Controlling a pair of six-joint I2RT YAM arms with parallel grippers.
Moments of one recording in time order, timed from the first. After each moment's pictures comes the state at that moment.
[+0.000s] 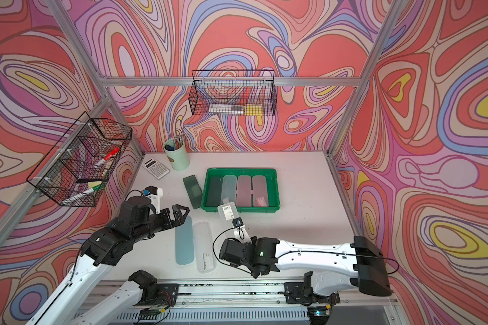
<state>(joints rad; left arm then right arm) -0.44 0.78 0.94 -0.82 0.04 -0.65 1.30 1.30 0.97 -0.77 0.45 0.87</state>
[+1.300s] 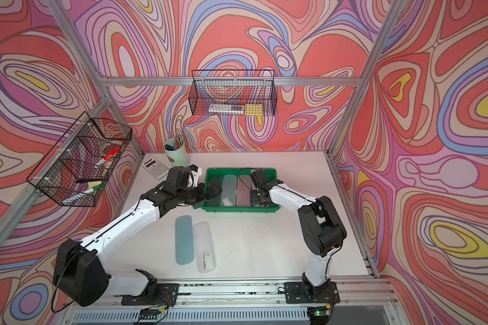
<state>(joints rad) -0.44 1.37 1.06 -0.40 0.33 -0.64 0.46 1.82 1.23 -0.55 0.14 0.39</state>
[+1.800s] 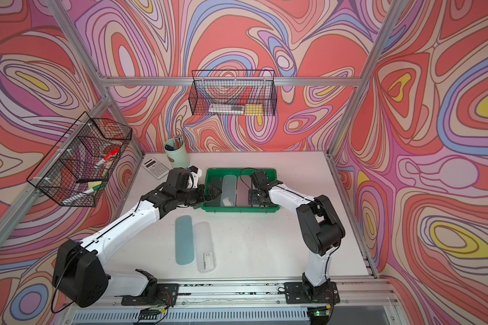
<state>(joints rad) -0.44 1.36 1.04 -0.39 0.33 -0.64 0.46 1.83 1.22 -0.52 0.14 0.45</state>
